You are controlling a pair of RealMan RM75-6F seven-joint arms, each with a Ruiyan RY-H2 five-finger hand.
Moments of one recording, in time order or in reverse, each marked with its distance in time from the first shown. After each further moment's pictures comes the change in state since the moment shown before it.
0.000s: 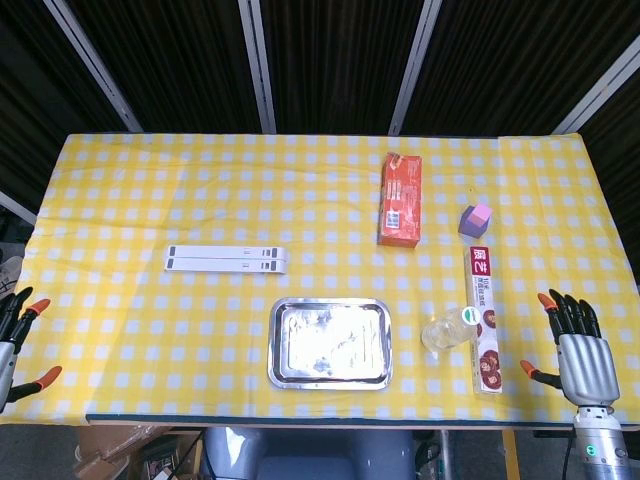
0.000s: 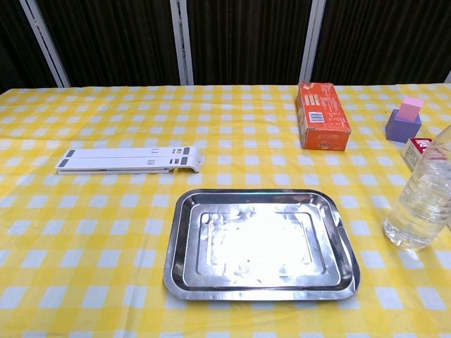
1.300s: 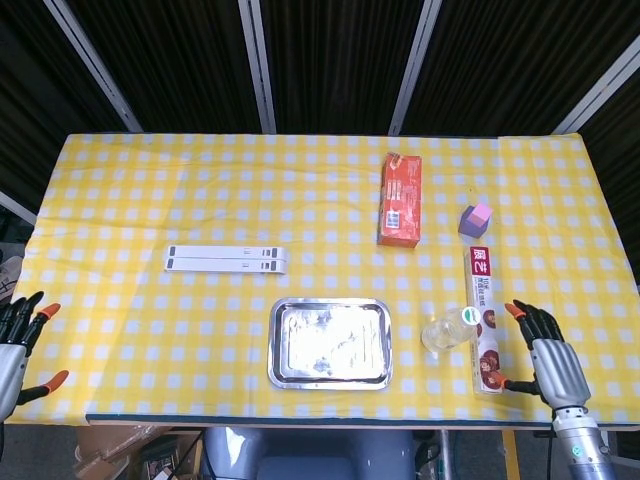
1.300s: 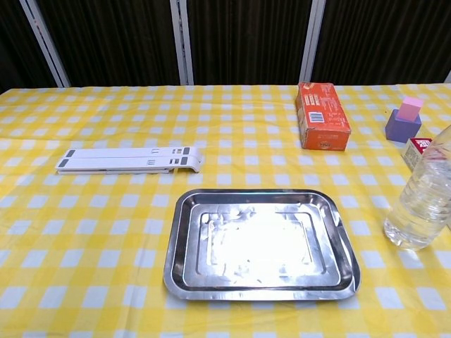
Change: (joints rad) left arm -0.004 -0.012 0.011 -0.019 -0.001 -0.026 0.059; right arm 0.040 0.016 -0.044 -0.048 -0.033 -0.123 0.222
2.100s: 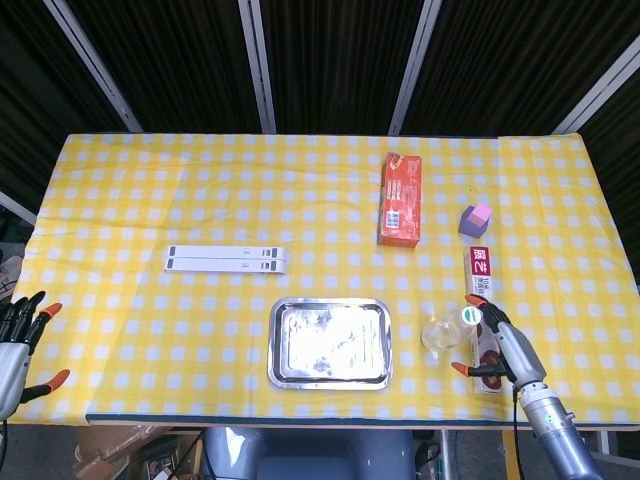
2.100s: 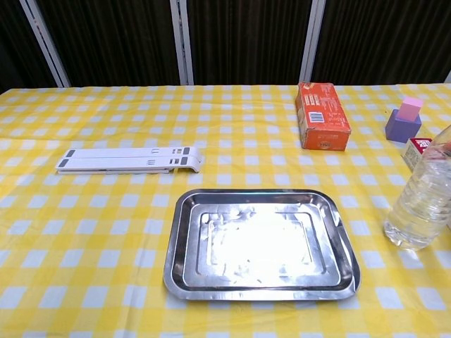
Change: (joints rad) left arm -0.005 -0.007 -0.005 -0.011 -0.024 -0.014 0.032; right arm 0.129 -0.007 0.043 -0.043 0.085 -0.259 0.345
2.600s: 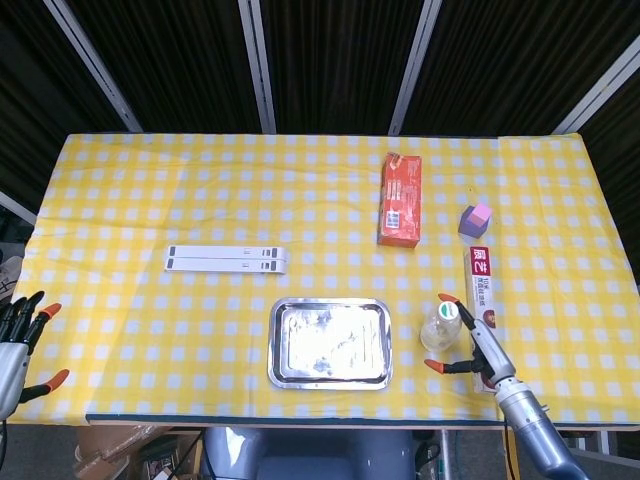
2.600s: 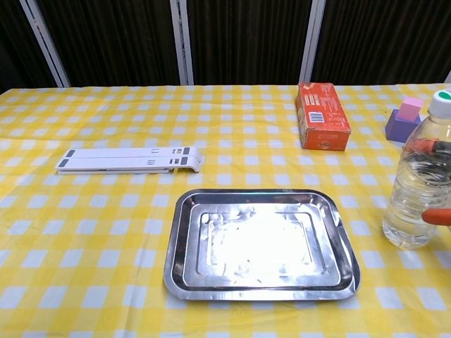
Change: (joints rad) left arm 0.000 0.003 -0.001 -0.001 -0.005 0.000 -0.004; right arm 0.046 -0.059 0.016 -0.014 -0.003 -0.052 0.223
